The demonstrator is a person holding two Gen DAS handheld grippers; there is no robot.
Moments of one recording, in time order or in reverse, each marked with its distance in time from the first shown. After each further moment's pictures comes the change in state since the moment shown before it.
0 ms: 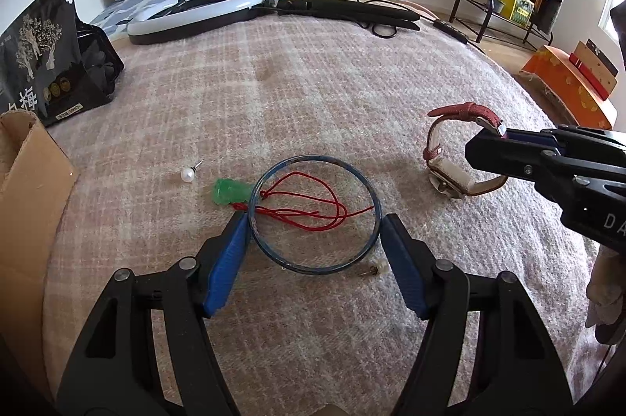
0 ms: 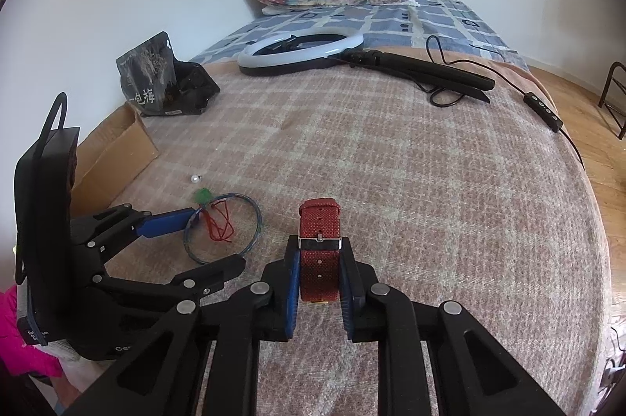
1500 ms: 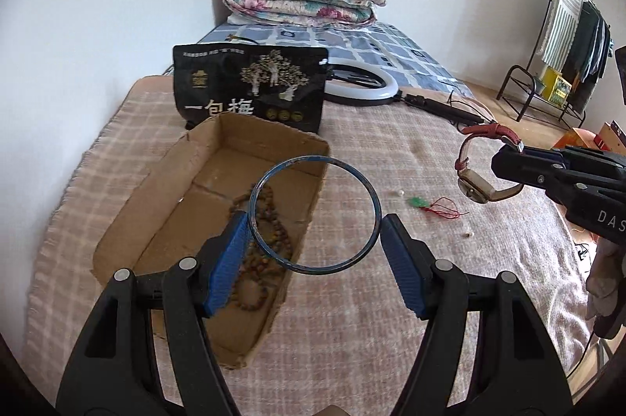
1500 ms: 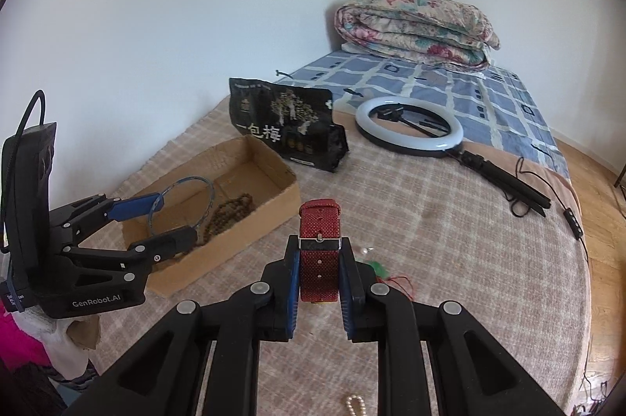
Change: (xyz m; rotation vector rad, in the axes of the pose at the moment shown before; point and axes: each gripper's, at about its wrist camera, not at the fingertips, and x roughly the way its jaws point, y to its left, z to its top) left arm -0.206 0.168 -0.041 -0.216 -0.178 0.140; right arm -0.070 0.210 0.059 -0.211 -0.079 0.070
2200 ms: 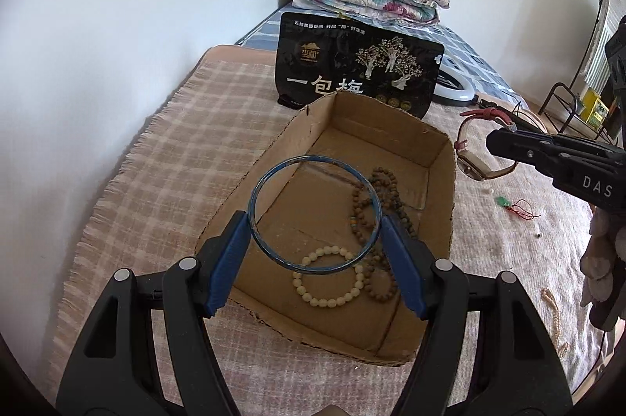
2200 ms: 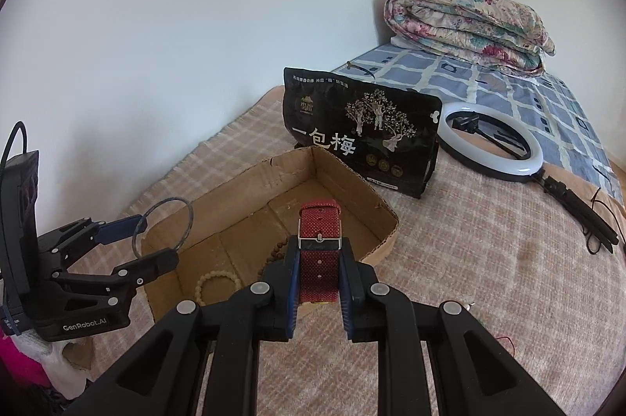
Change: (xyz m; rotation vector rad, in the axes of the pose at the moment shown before) left arm 0.012 0.106 -0.015 -0.105 0.037 0.117; right arm 0.104 0.069 0.042 -0.025 0.034 0.088
